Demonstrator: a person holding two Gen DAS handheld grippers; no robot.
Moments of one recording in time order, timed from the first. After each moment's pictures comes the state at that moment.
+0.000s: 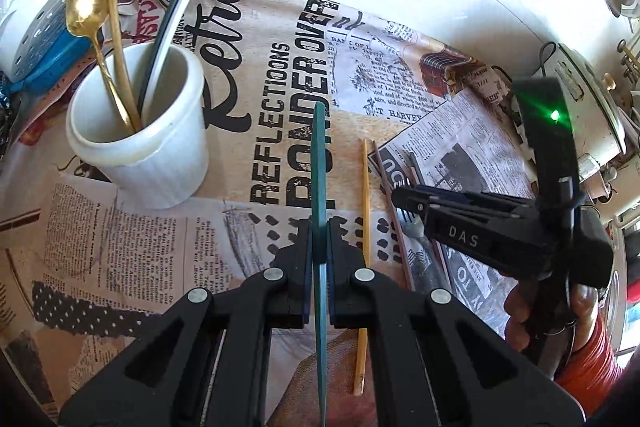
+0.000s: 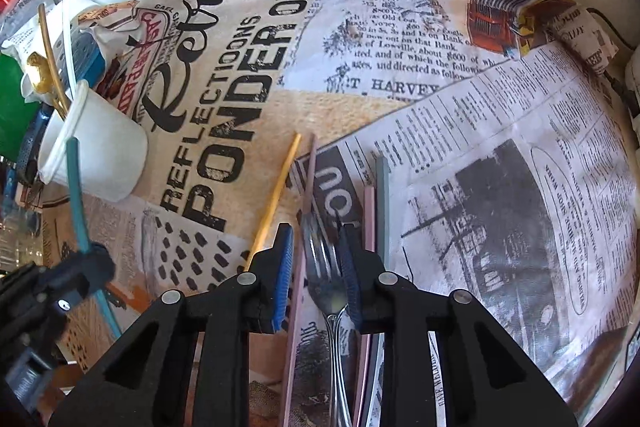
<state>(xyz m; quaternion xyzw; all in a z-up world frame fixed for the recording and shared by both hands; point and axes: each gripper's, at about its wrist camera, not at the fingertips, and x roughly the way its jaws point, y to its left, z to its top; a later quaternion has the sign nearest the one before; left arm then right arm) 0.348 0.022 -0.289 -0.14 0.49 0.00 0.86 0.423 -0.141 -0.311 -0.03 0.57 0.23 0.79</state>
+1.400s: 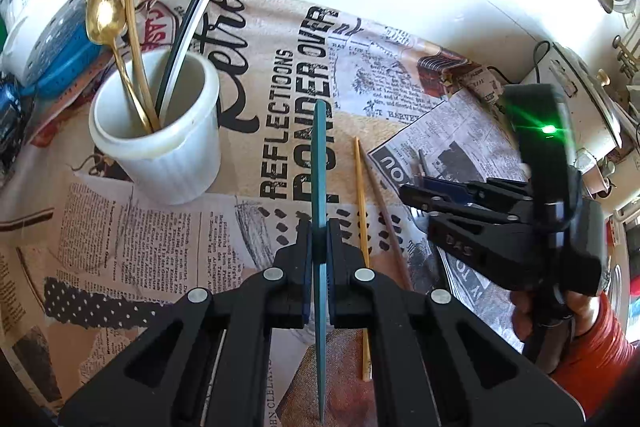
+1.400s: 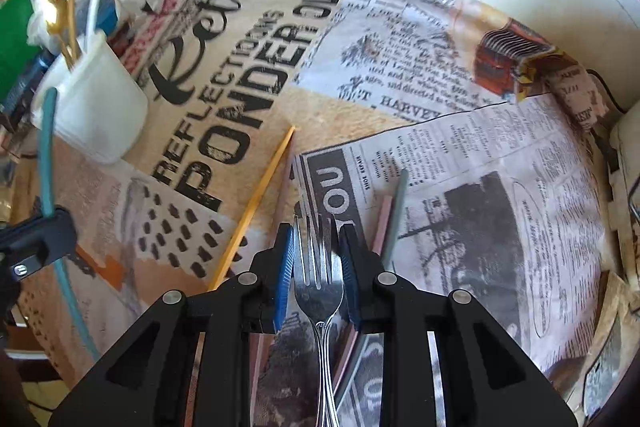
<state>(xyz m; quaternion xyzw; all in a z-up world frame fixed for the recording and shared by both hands) 0.336 0.021 -0.270 -0.13 0.49 0.00 0.86 0.407 -0.132 -0.299 -0.12 0.53 0.24 0.80</state>
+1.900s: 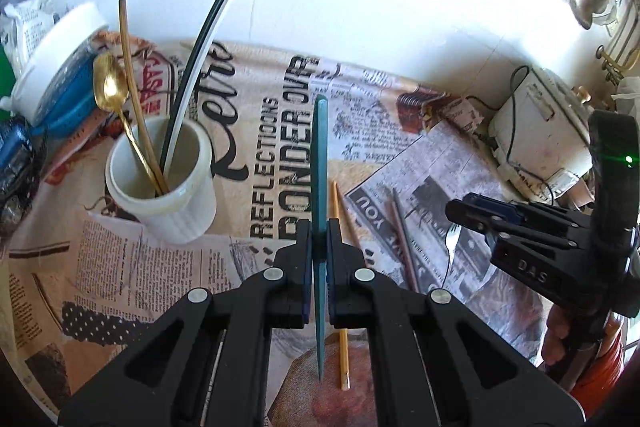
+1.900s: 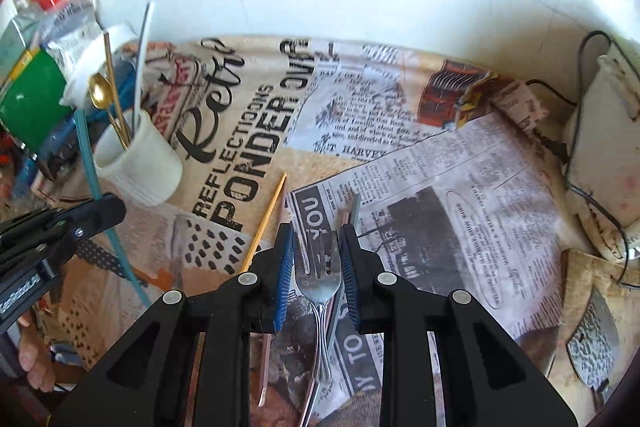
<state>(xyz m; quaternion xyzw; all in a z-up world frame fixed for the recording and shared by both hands) 0.336 0.015 -0.227 -0.12 0.44 -0.01 0.89 0.382 -0.178 -0.227 -0.06 0.48 0.23 0.85</state>
